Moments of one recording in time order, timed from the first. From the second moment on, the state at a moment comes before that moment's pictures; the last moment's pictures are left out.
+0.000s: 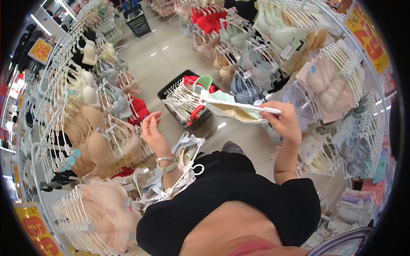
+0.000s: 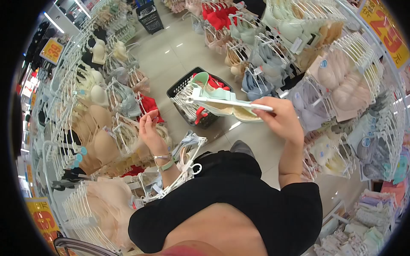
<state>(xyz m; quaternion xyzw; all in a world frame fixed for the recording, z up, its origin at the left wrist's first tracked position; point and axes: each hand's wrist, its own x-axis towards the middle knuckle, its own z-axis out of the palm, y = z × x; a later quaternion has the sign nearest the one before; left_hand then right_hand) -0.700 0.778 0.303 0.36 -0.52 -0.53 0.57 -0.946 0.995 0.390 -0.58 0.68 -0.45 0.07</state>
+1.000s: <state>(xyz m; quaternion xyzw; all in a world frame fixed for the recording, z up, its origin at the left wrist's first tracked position) -0.790 0.843 0.225 -0.06 0.14 -0.98 -0.15 -1.049 0.902 0.343 -0.46 0.74 -0.40 0.28</state>
